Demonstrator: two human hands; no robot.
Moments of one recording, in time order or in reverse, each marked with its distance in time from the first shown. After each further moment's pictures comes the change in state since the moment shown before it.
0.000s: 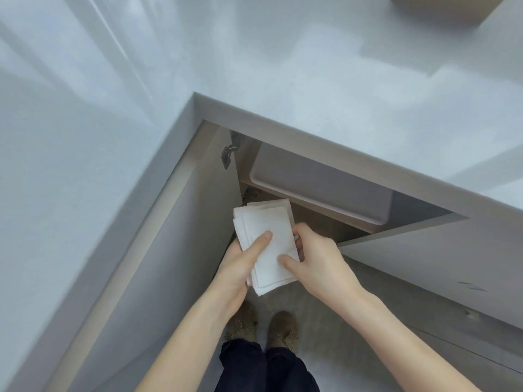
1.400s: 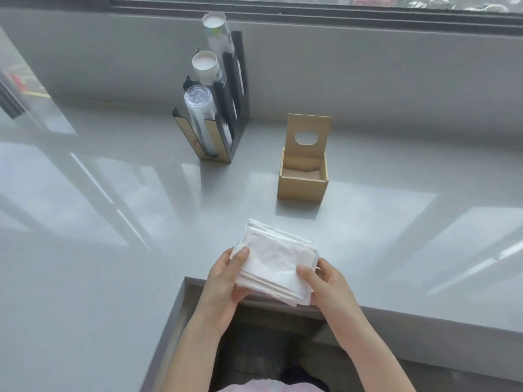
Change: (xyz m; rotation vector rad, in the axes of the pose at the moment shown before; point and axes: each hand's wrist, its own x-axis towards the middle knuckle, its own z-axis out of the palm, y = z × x) left_hand -0.108 0.199 0.112 0.084 -0.280 0.349; right_hand -0.089 -0.090 -0.194 0.986 0.350 0.076
